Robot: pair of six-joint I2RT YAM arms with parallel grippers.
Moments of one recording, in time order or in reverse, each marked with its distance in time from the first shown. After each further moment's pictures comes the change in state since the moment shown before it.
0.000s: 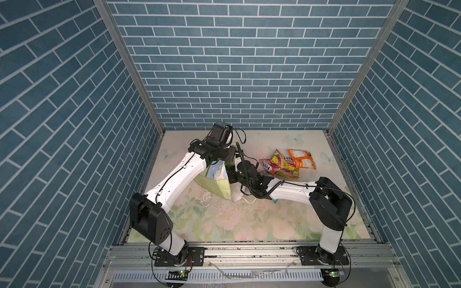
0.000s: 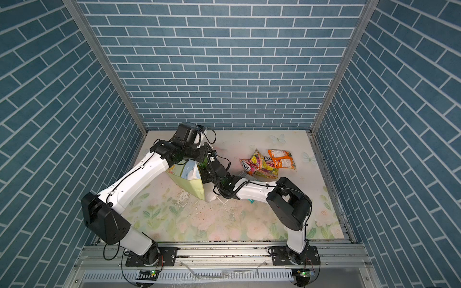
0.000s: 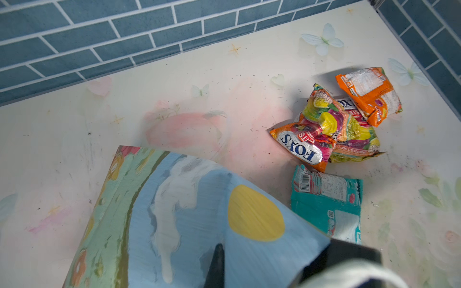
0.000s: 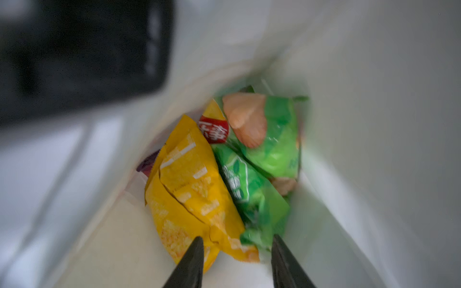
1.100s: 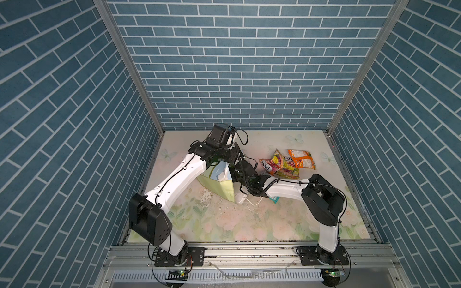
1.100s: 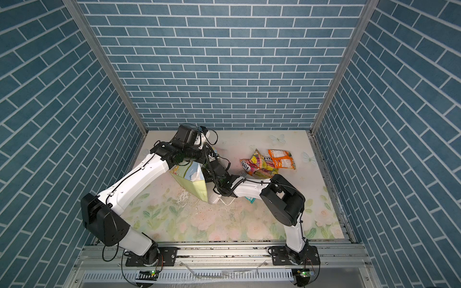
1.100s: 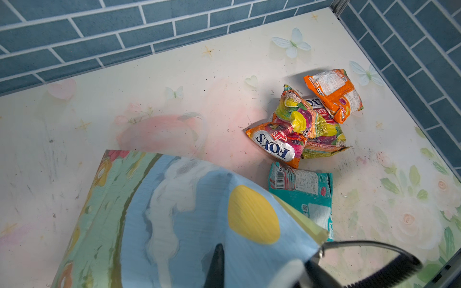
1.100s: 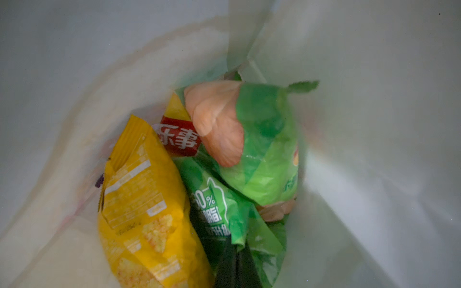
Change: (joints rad) left arm -0.005 -0.011 -0.024 0.034 0.071 -0.002; right arm -0.022 0.060 0.013 -0.026 0.023 0.038
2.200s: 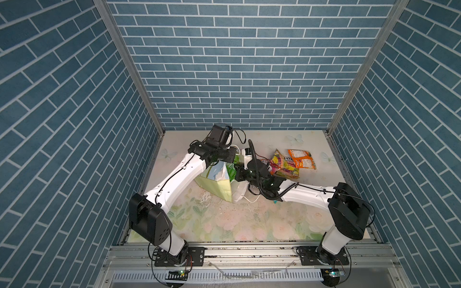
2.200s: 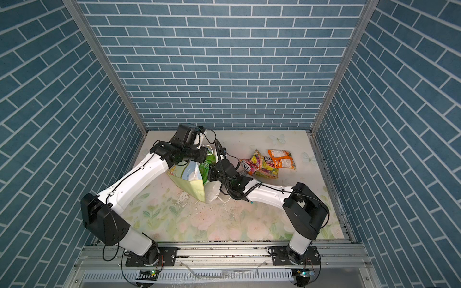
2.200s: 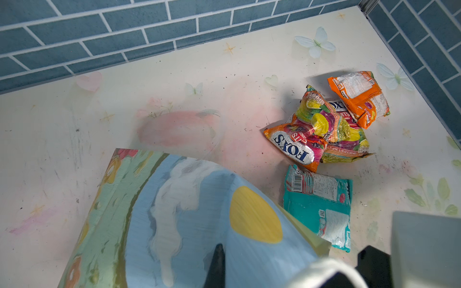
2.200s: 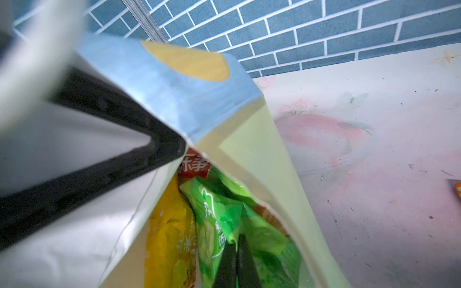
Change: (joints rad) left arm 0.012 0.003 0.004 -0.022 -0.067 -0.023; right arm -0.007 -0.245 -0.137 0.011 -0.023 0.004
